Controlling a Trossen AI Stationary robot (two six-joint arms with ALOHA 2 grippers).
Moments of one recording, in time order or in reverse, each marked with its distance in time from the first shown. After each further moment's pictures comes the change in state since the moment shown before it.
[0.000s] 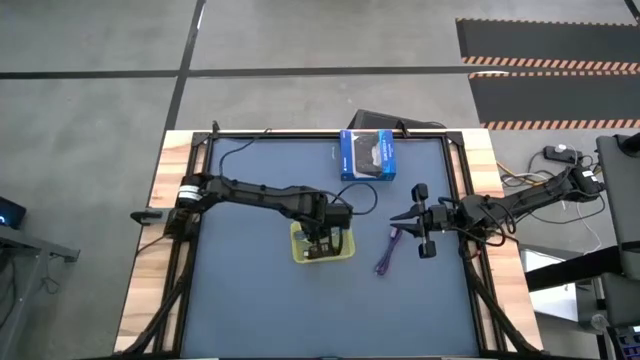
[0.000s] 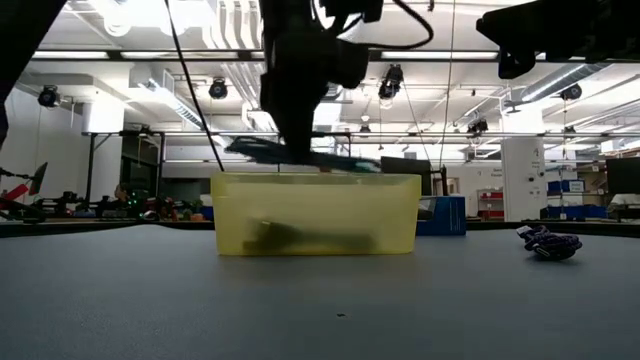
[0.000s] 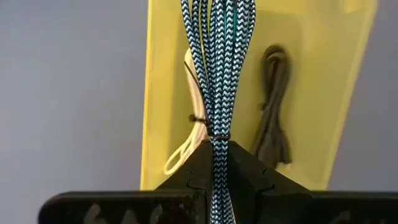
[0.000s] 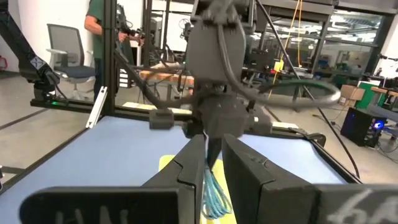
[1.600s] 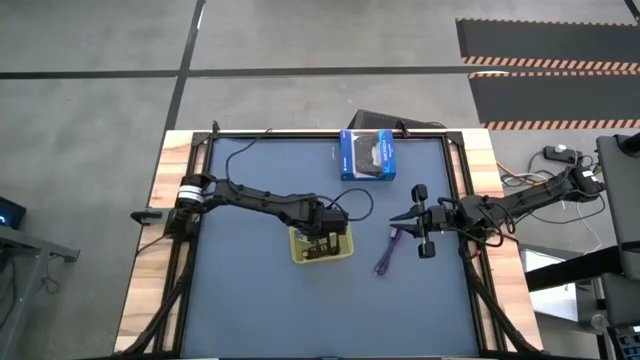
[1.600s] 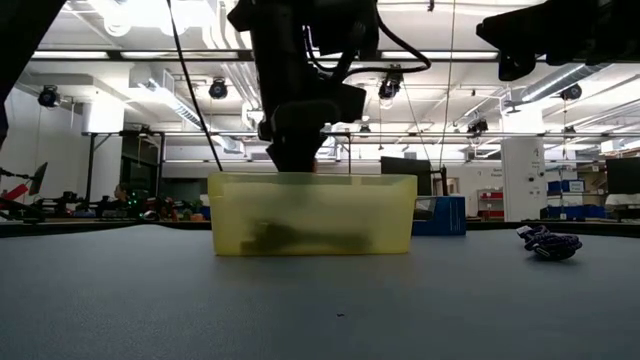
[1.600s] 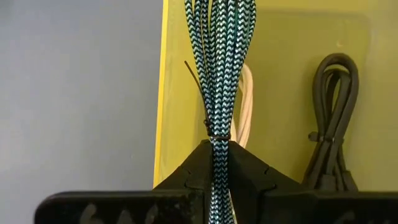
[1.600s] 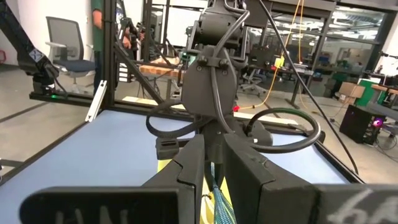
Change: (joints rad) left arm 0.000 0.000 -0.195 0.223 -0.130 -0.001; right arm 0.000 0.000 0.000 -0.023 0.001 -0.008
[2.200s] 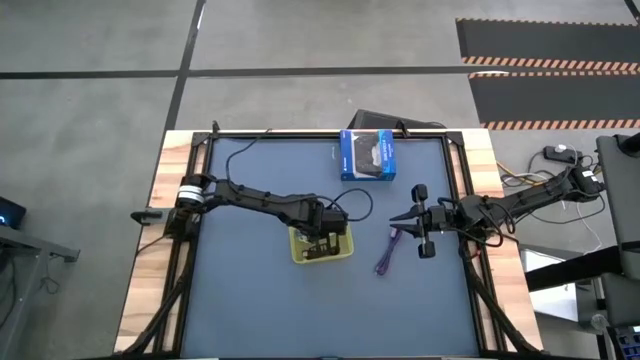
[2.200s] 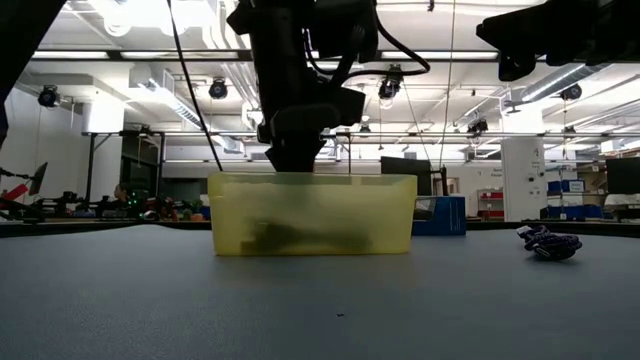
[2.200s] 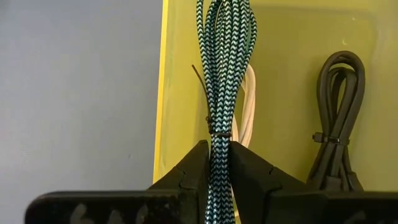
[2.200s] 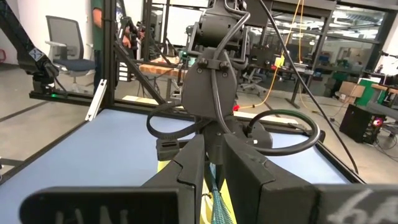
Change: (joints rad) left arm 0.000 0.000 -0.012 0.012 -0.001 0.000; right arm 0.000 0.000 0.000 -0.003 0.000 0.000
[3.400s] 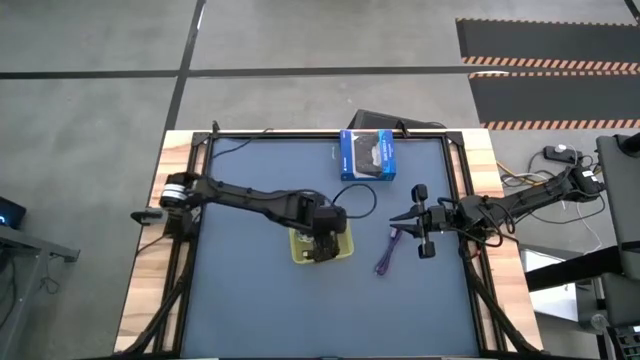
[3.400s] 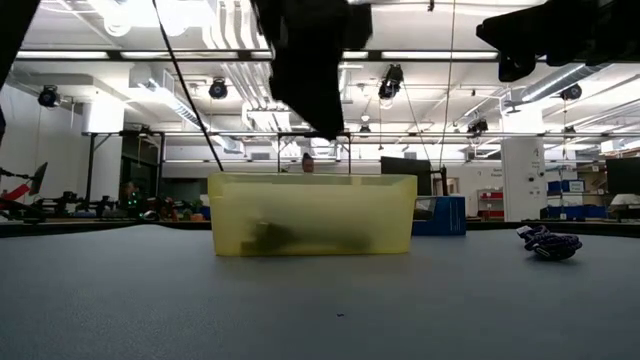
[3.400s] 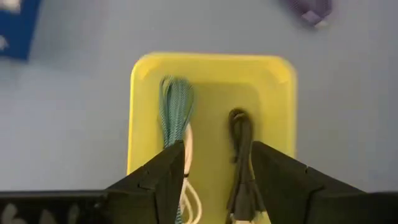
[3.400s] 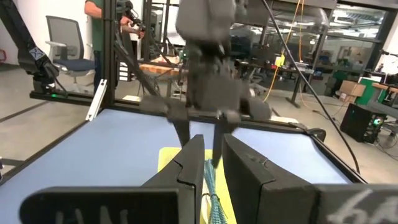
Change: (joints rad) left arm -0.045 -0.122 0.048 0.067 0.069 0.022; right arm 0.000 0.001 0.000 -0.001 0.000 0.007
